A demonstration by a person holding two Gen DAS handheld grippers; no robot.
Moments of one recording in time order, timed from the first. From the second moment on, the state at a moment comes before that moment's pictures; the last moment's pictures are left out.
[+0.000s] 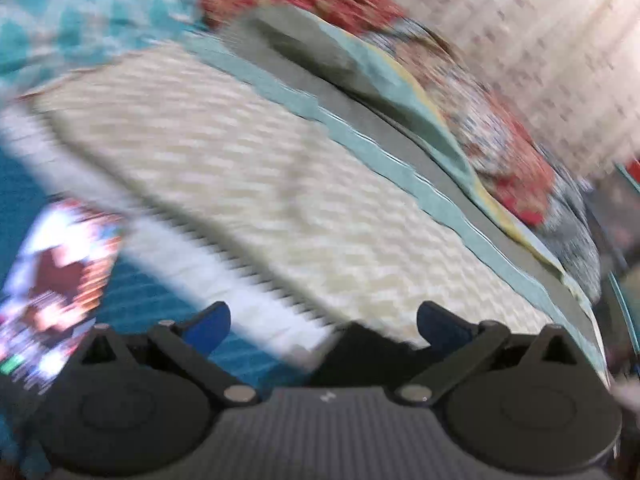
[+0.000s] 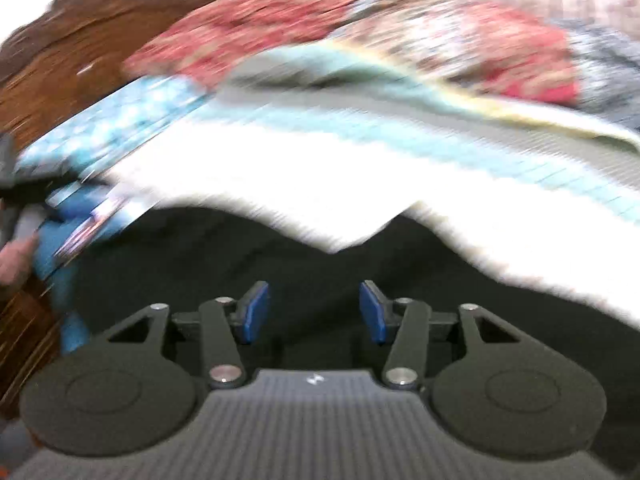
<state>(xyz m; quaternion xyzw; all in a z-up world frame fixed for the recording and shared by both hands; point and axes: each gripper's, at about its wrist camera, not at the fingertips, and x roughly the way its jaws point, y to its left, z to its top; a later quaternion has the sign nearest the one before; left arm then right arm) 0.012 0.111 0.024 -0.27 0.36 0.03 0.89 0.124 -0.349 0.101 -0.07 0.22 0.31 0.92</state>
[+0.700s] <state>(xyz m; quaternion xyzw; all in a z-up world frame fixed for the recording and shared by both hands) 0.018 -0.008 -0.014 -0.08 0.34 0.19 0.92 0.231 -0.270 0.040 -0.01 0.28 0.24 0.93</state>
